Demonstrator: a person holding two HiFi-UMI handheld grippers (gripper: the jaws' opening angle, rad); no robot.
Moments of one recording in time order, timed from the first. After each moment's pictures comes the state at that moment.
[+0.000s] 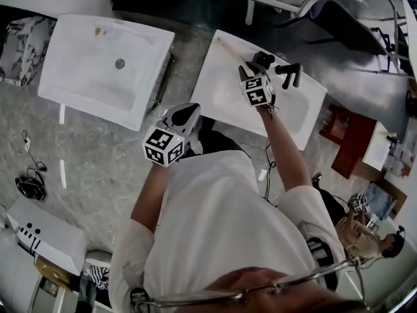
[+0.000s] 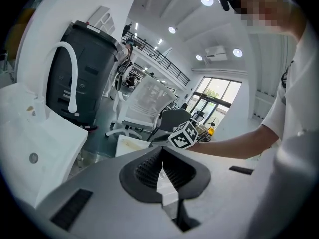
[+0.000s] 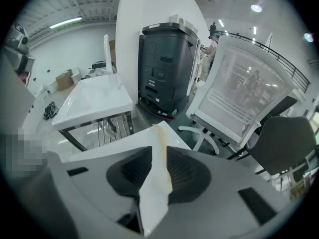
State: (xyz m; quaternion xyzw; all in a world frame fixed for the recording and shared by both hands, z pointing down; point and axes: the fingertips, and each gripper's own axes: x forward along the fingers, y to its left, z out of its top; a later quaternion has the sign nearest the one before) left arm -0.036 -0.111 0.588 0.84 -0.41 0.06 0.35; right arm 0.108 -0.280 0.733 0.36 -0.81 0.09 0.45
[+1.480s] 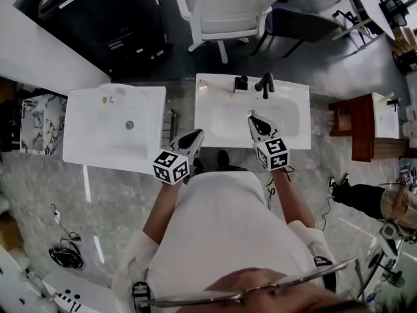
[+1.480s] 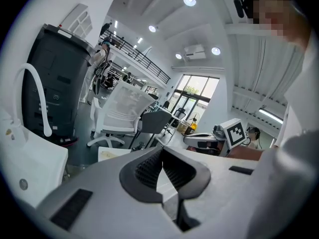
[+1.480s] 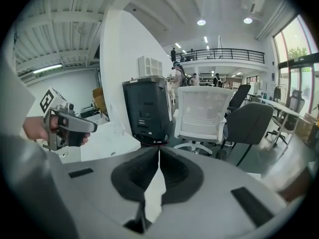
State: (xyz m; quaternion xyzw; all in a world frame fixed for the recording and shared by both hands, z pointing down) left arm 0.000 -0.100 0.521 0.90 -0.32 0.06 0.30; right arm 0.166 -0.129 0.530 0.49 -0.82 0.16 0.23
